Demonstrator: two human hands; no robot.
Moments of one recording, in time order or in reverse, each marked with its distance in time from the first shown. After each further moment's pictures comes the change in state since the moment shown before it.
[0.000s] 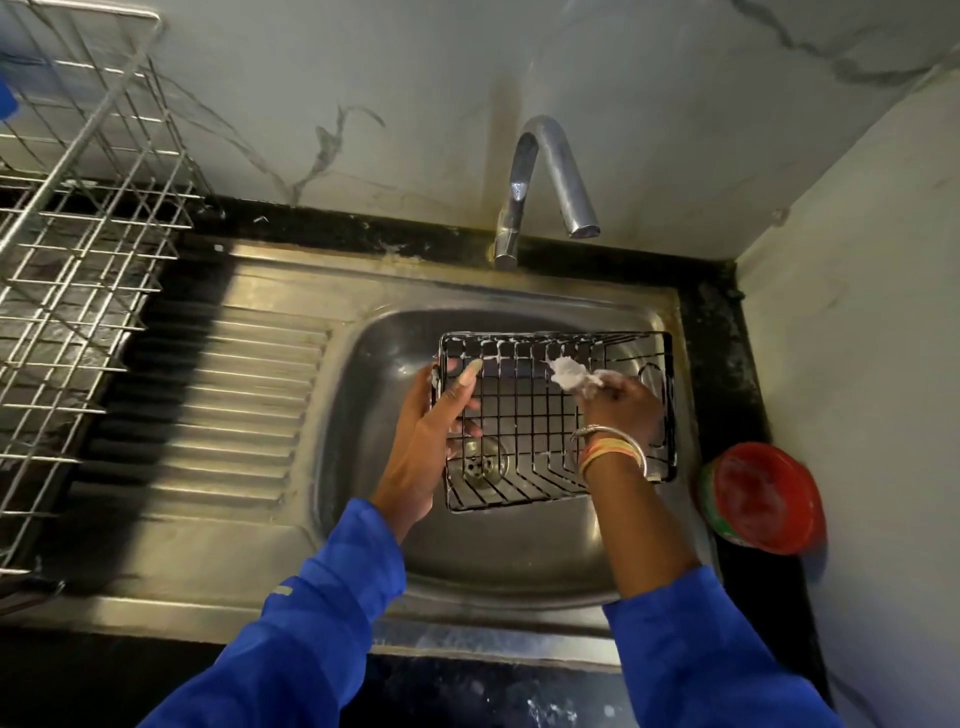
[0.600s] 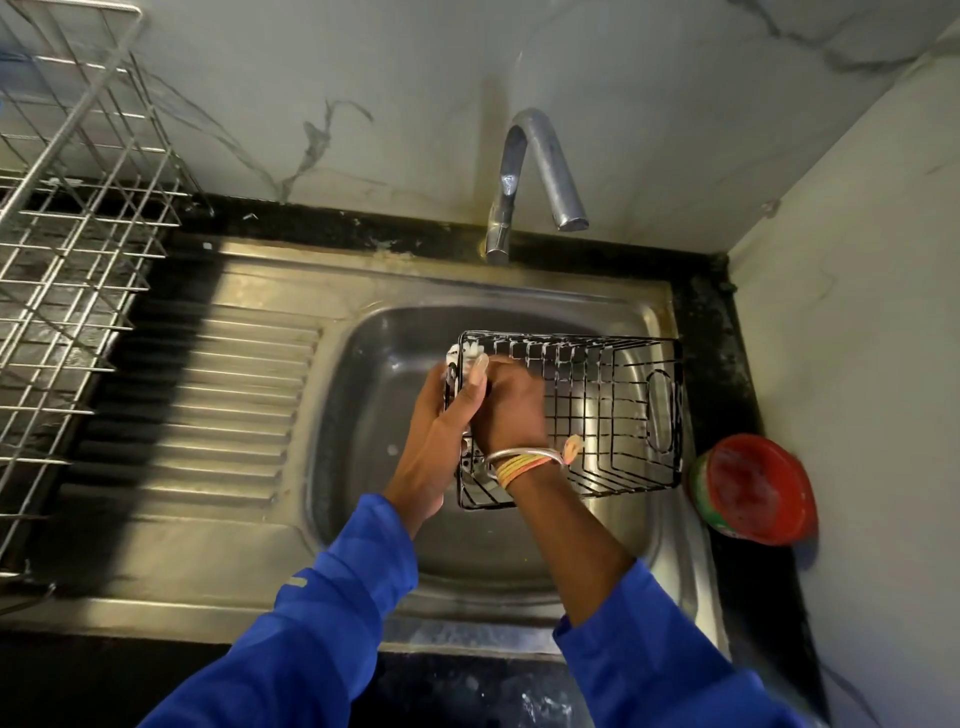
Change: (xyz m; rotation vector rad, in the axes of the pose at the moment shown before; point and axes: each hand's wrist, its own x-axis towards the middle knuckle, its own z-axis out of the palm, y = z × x) left_hand -0.003 0.000 0.018 0.000 -0.080 0.040; right_hand -0.072 -0.030 0.033 -0.414 -0.498 -0.522
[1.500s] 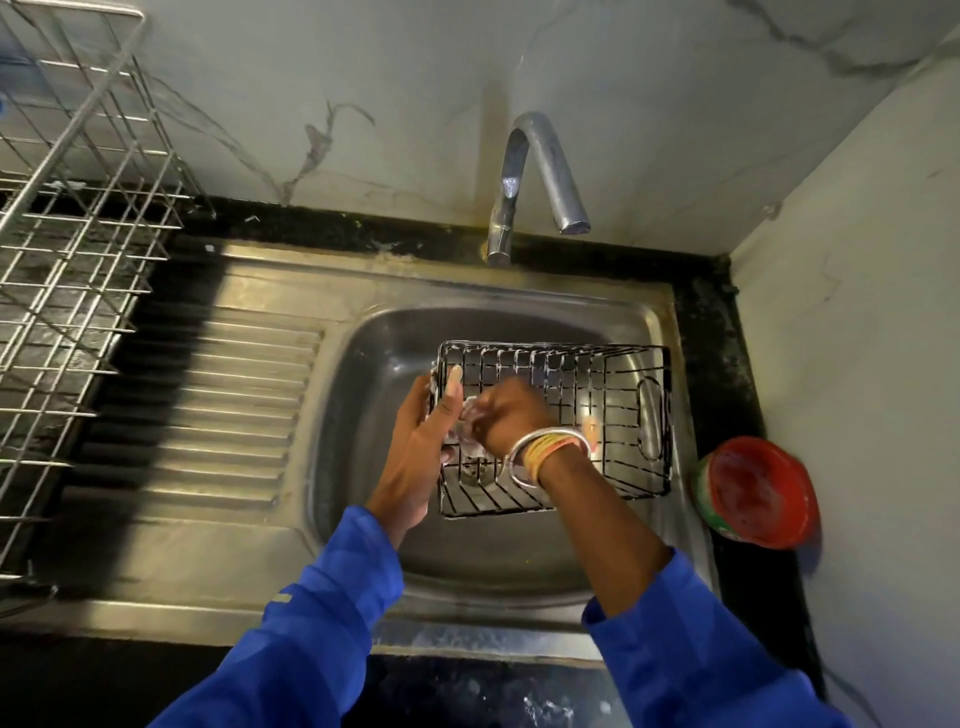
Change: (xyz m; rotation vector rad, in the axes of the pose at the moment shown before) left_hand -0.002 -0.005 -0.013 -0.059 0.049 -0.058; right_hand 0.003 0.004 -0.014 -0.064 -0.375 0.162
